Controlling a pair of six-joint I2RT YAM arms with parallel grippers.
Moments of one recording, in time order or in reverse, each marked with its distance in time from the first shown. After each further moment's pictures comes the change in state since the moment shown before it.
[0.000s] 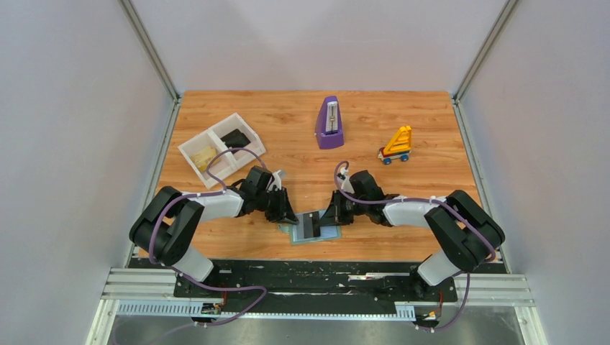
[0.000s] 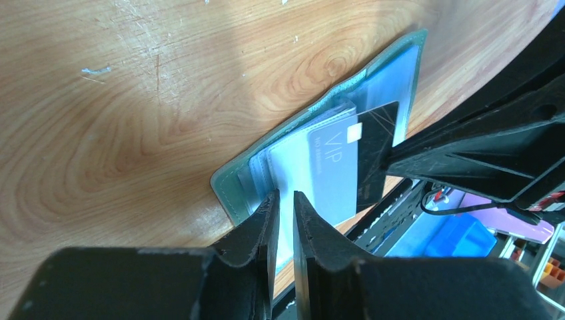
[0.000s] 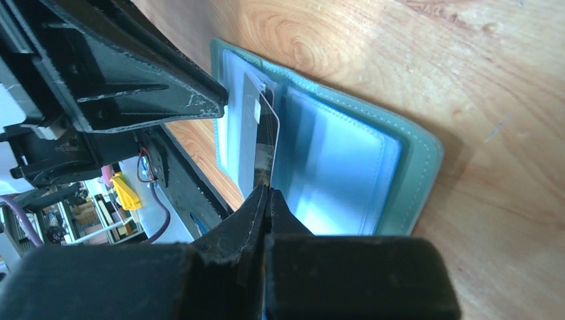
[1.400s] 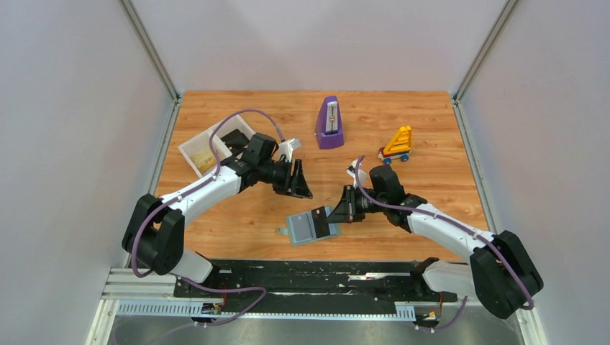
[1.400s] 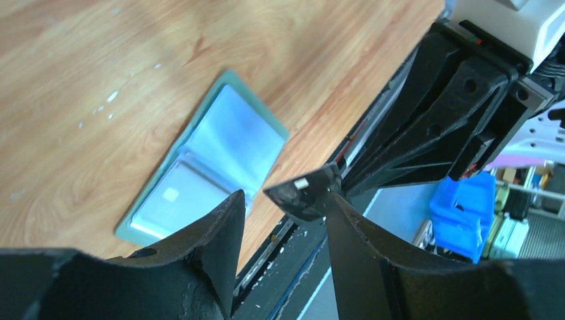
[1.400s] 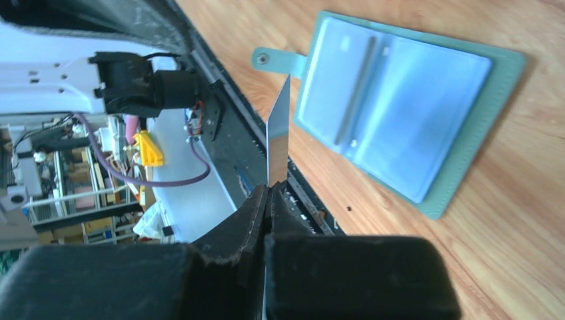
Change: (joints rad) left arm -0.005 -0.088 0.348 -0.309 0.119 0.202; right arm -0.076 -0.359 -0.021 -0.220 -0.137 -0.111
